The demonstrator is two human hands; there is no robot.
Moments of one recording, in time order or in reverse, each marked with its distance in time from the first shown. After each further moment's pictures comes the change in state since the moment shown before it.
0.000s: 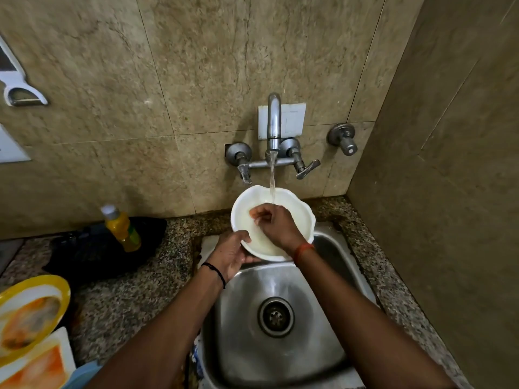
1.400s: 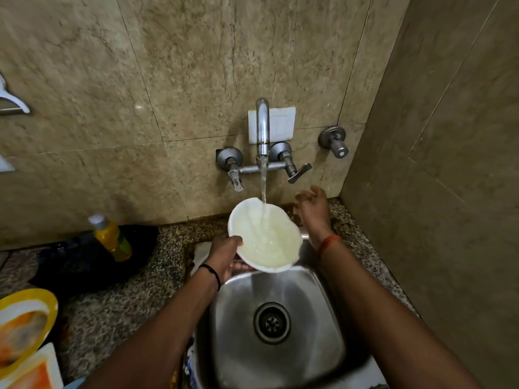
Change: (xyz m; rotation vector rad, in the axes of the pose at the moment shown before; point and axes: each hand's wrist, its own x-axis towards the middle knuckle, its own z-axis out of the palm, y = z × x) left_hand 0.008 0.002 0.008 0.271 0.162 -0.009; right_hand 0.021 0.014 -0.065 0.428 0.436 0.276
